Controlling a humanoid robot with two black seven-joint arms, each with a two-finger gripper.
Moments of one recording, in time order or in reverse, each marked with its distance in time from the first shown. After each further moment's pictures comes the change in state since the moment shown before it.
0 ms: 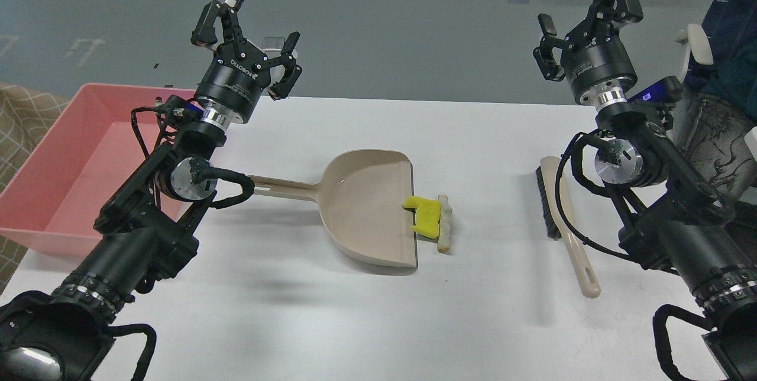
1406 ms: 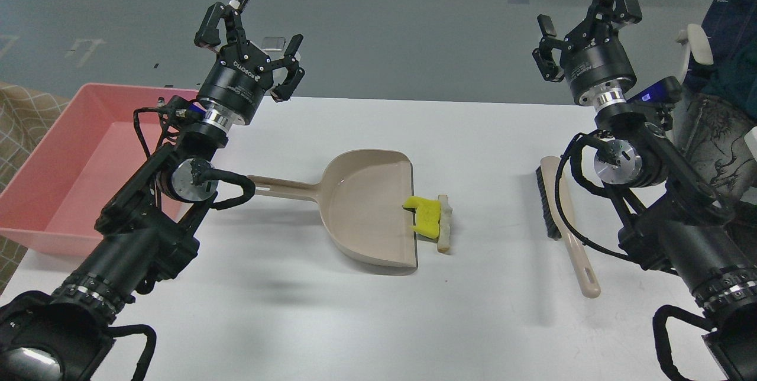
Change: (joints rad) left arm 0.000 0.000 0.008 0.000 0.001 -0.008 0.005; right arm -0.001 0.000 -0.004 0.001 0.000 -0.005 0.000
